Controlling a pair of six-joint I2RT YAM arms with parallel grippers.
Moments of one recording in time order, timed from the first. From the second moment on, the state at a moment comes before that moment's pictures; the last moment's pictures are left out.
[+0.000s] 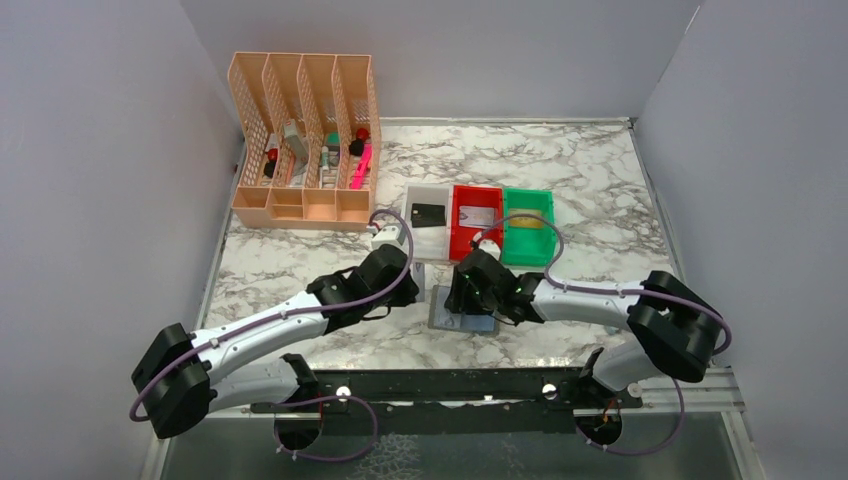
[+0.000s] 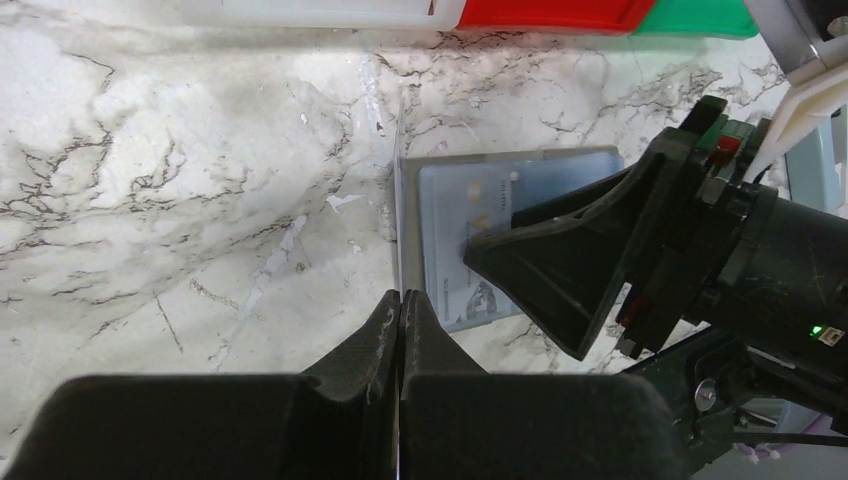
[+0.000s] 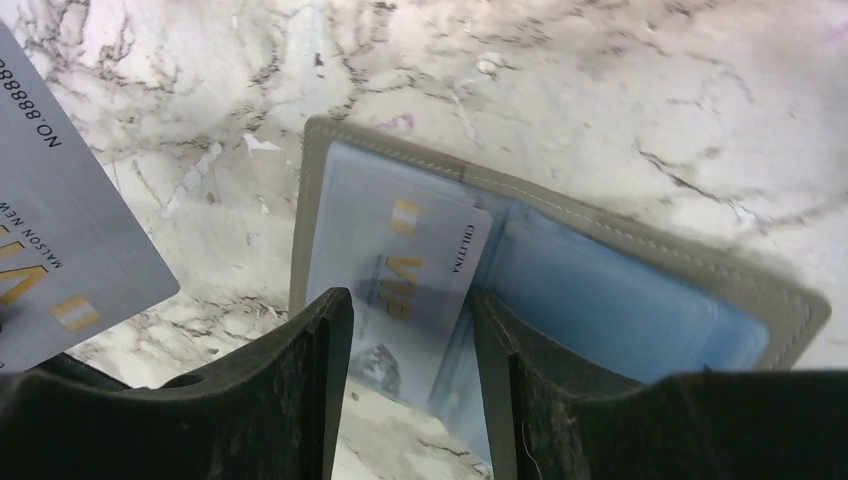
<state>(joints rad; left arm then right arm) -0.92 1.09 0.65 -0.29 -0.21 -0.79 0.95 1.45 0.65 -0.11 0.17 0.89</state>
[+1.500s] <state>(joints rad) -0.91 1.10 0.64 -0.24 -0.14 -0.80 0.89 1.33 0.64 -0.31 0.24 0.76</state>
